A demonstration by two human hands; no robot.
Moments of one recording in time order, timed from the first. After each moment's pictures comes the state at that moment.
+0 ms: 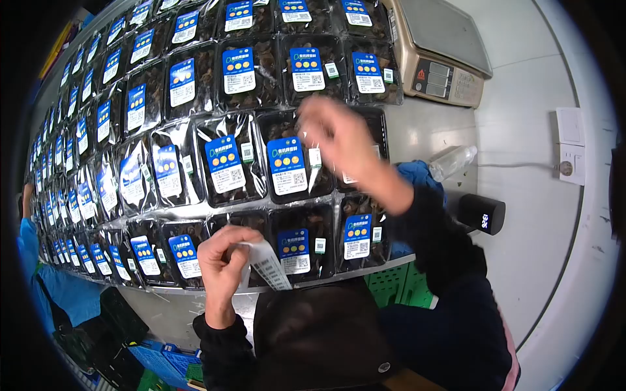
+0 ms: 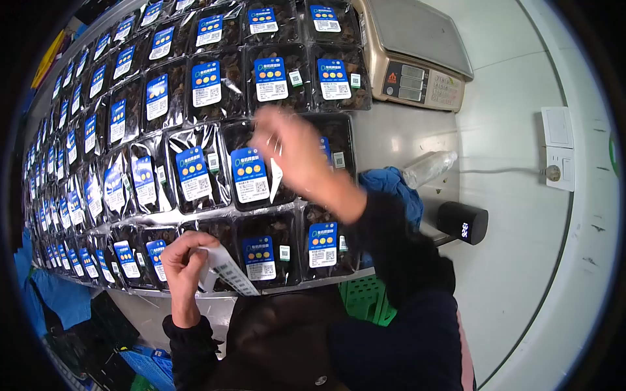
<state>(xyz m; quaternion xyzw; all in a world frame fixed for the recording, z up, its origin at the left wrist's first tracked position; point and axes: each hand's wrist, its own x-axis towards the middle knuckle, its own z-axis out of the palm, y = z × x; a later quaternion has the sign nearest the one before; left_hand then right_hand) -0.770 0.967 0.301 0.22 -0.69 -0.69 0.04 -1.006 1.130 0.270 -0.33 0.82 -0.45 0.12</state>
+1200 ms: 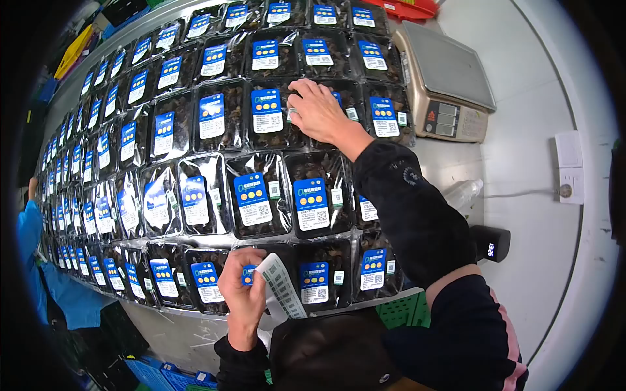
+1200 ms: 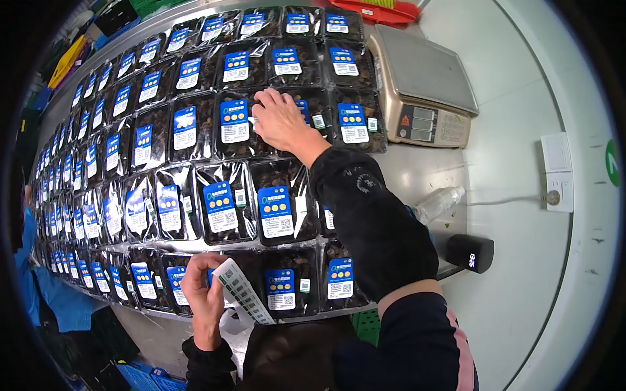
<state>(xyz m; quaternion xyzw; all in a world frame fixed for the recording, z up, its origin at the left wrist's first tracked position) -0.768 0.961 0.288 0.22 -0.80 -0.53 0.18 -1.115 1.026 0.224 -0.53 0.82 -0.19 -0.09</state>
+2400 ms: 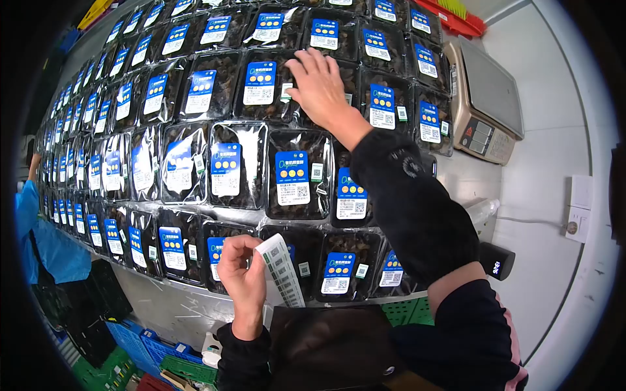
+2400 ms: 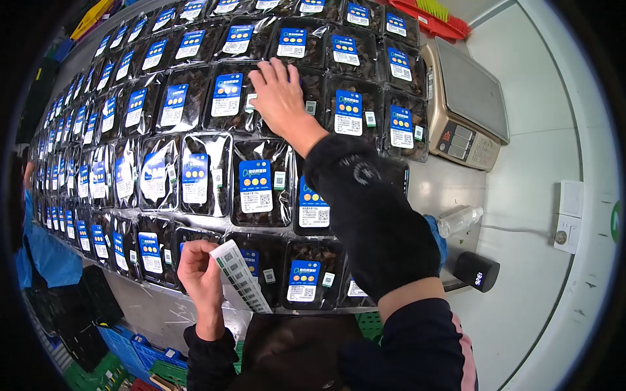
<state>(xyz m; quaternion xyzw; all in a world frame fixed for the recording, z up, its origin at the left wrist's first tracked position) -0.740 0.937 0.281 0.37 -0.63 -0.64 0.24 -1.075 0.923 0.215 -0.52 0.81 -0.21 -0.15</state>
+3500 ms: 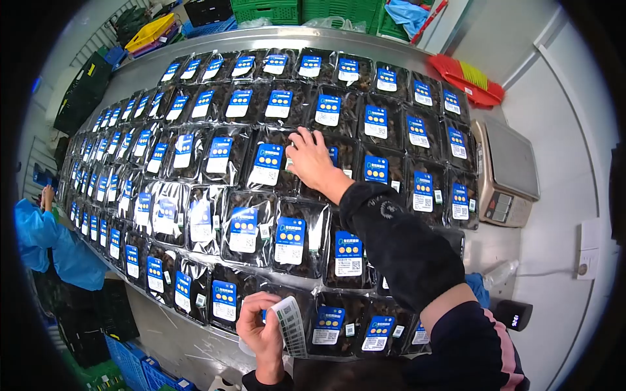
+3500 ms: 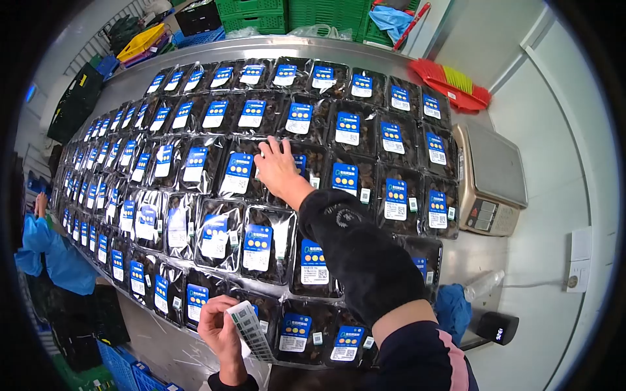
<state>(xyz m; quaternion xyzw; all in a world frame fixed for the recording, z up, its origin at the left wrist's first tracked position) -0.717 0.877 0.296 0.32 -0.67 -0.55 0.39 -1.047 0.788 0.212 -0.60 0.78 -0.16 -0.07</state>
